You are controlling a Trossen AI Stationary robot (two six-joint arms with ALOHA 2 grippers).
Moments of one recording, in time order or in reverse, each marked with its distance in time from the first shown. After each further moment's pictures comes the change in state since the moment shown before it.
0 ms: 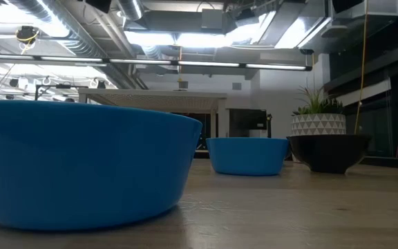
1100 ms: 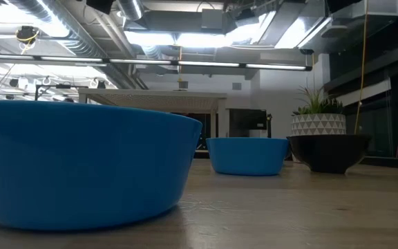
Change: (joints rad) left arm -0.011 0.015 0.000 -0.012 0.183 0.060; right arm -0.023 -0.002 0.001 0.082 0.169 0.086
